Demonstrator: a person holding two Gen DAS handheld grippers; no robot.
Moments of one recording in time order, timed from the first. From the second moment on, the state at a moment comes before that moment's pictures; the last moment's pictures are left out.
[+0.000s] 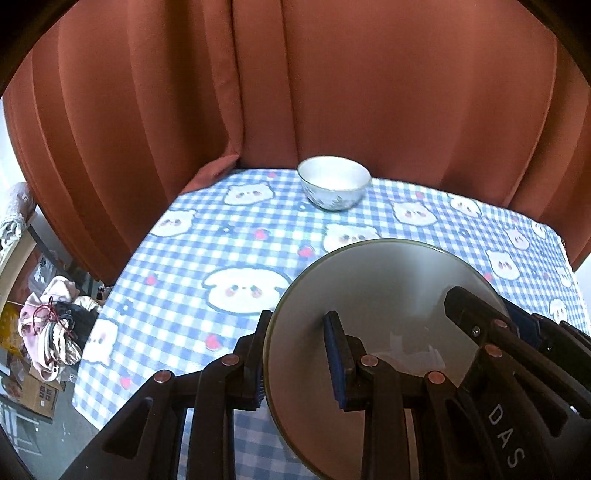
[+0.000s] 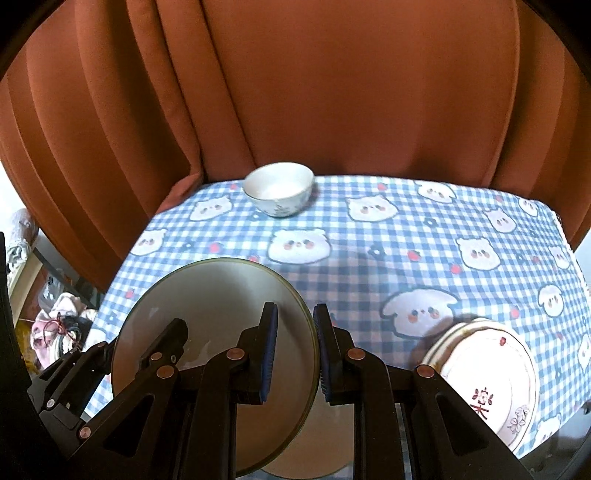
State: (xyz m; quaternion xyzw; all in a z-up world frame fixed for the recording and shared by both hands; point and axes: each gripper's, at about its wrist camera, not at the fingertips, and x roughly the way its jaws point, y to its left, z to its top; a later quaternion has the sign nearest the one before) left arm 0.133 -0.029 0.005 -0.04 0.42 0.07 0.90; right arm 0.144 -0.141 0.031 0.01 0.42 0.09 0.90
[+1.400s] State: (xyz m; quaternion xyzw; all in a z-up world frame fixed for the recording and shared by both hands) left arm 0.134 -0.074 -0.065 -0.01 0.52 0.04 0.85; right arm 0.139 -0.185 -0.046 0.01 0.48 0.06 0.87
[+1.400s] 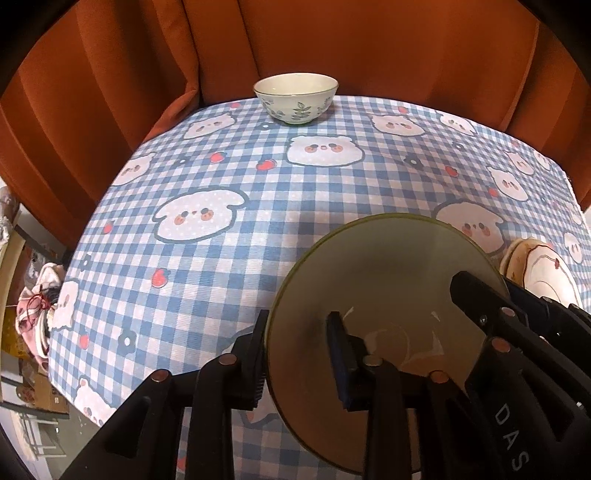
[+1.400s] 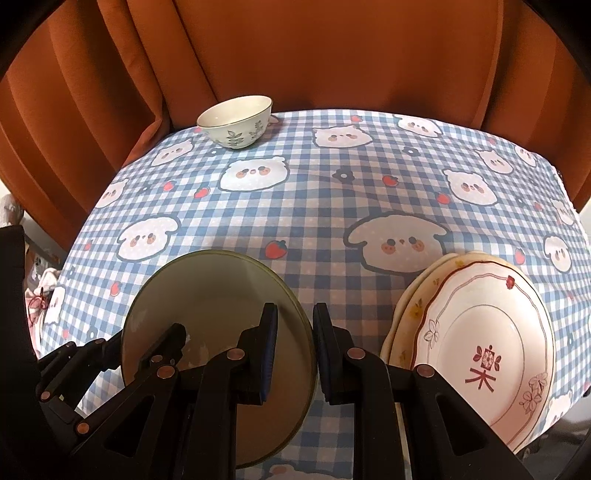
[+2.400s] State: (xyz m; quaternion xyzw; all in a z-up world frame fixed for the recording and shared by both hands) left arm 0.131 -0.008 -0.017 -0.02 0.48 -0.08 0.87; right arm 0.118 -0.120 0.004 0.02 0.47 -0.05 0.88
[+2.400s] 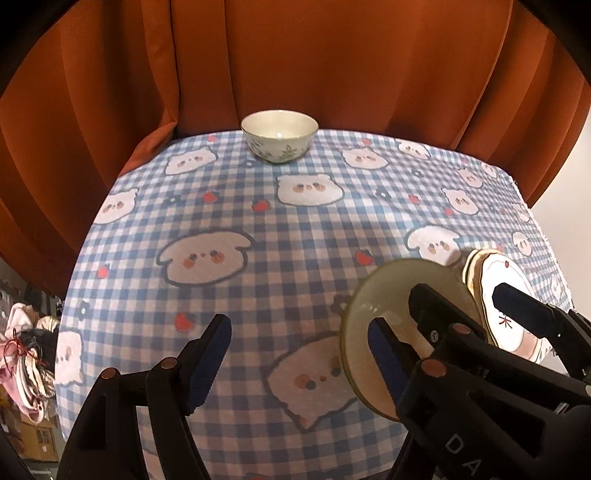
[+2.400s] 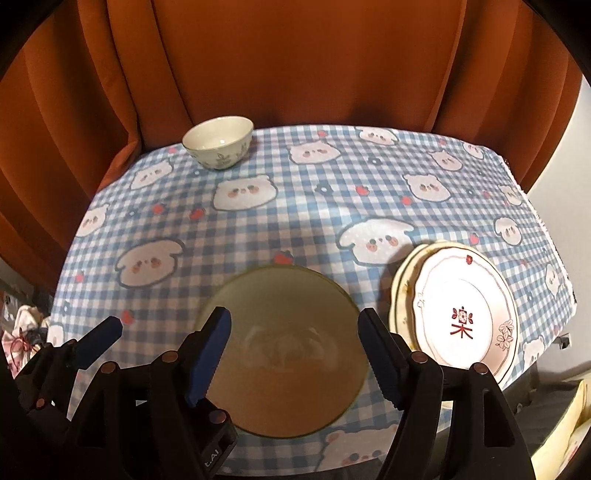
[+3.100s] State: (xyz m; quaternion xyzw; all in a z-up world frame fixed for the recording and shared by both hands) left arm 0.212 0.023 0.029 -0.04 0.45 0.00 0.89; right arm 0.212 -0.088 0.050 0.00 0.45 0.01 0.90
